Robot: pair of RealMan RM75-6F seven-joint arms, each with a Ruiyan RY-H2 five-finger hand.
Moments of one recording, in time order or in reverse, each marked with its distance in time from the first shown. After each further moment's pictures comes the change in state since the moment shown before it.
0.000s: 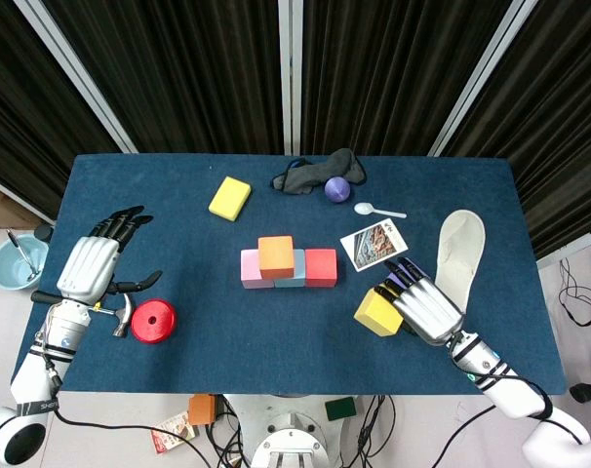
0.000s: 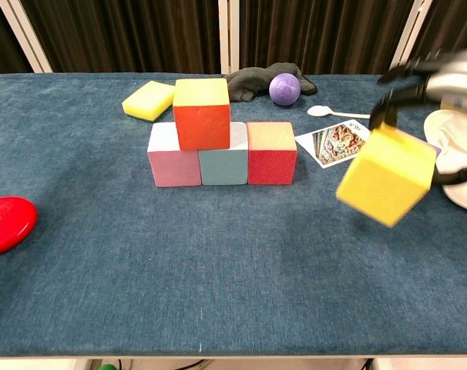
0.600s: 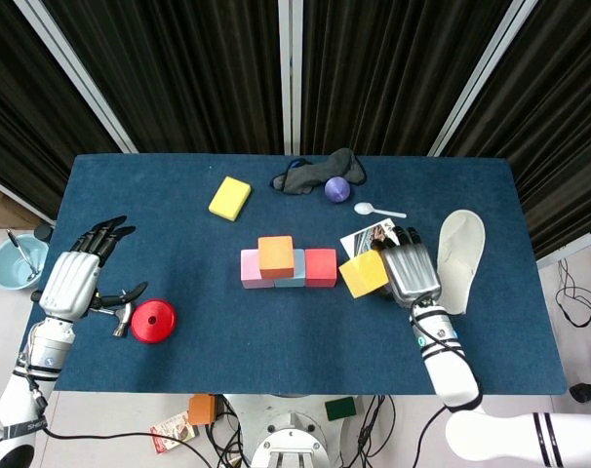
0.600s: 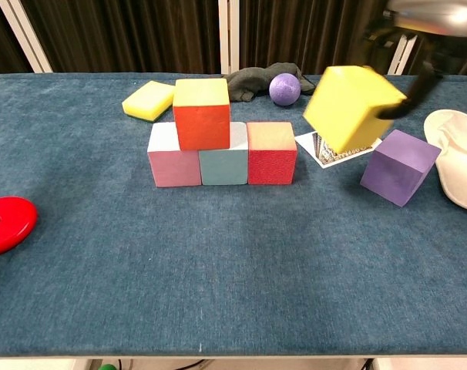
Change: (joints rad) left arm 0.105 -0.023 0.028 0.046 0.116 0.100 -0.085; right arm 0.222 -0.217 0.292 -0.363 1.012 0.242 -0.657
